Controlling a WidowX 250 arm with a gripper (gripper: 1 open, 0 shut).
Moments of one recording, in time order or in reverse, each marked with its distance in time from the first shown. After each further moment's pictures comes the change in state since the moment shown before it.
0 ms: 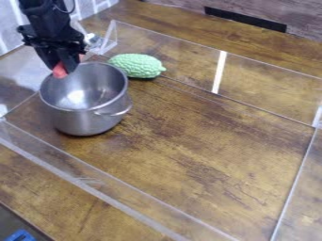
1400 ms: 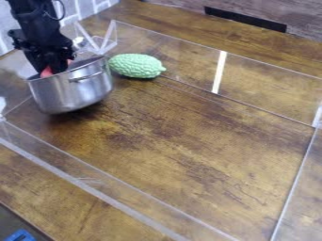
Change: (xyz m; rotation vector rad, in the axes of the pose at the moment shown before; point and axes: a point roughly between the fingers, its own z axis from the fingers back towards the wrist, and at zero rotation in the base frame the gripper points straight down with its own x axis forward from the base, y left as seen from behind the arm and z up) arm -0.003 0.020 -0.009 0.045 0.050 -0.017
